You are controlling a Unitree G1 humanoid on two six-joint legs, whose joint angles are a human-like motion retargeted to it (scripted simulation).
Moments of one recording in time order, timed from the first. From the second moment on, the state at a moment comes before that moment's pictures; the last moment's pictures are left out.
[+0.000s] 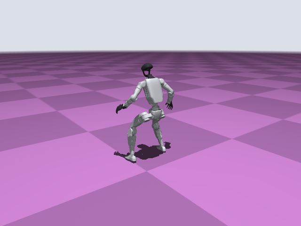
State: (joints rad) left arm -0.15 0.79 -0.28 0.33 -0.15 0.01 0.34; right arm 0.16 -0.66 0.05 0.56 0.20 0.00 -0.38; waist 0.05 -0.02 0.50; left_leg -0.65 0.13 -0.12 1.03 -0.17 -0.12; right_leg -0.65 -0.28 0.10 0.96 -0.10 0.16
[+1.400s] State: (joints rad) left arm 0.16 0.32 -0.17 1.05 -0.06 0.01 0.21; right arm 0.14 -0.45 0.24 1.01 -0.10 0.00 -0.17; waist 0.10 -0.01 0.13; left_leg 0.10 0.19 0.10 0.15 -0.20 -0.14; right_leg 0.06 -0.30 -0.17 0.15 -0.07 0.24
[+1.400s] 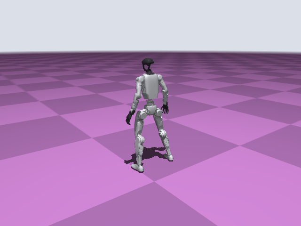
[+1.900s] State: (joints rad) left arm 0.01 0.51 -0.29 0.52 -0.02 -0.11 0.23; right arm 0.09 -0.60 0.23 0.49 -0.08 -0.05 -0.31; waist 0.07 -0.02 0.37; left_leg -0.06 0.17 0.05 0.16 -0.14 -0.14; right_leg -0.06 -0.31 -0.18 0.12 -0.01 0.26
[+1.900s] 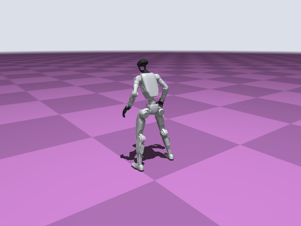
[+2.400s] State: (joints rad) left arm -0.17 0.55 -0.06 0.21 -0.38 -0.17 0.65; right arm -0.05 -0.68 0.05 0.01 -0.10 -0.04 -0.79; waist -0.03 0.03 0.52; left_leg -1.41 0.16 -0.13 1.48 -0.55 0.00; right_leg -1.38 -0.37 0.11 1.42 -0.55 0.05
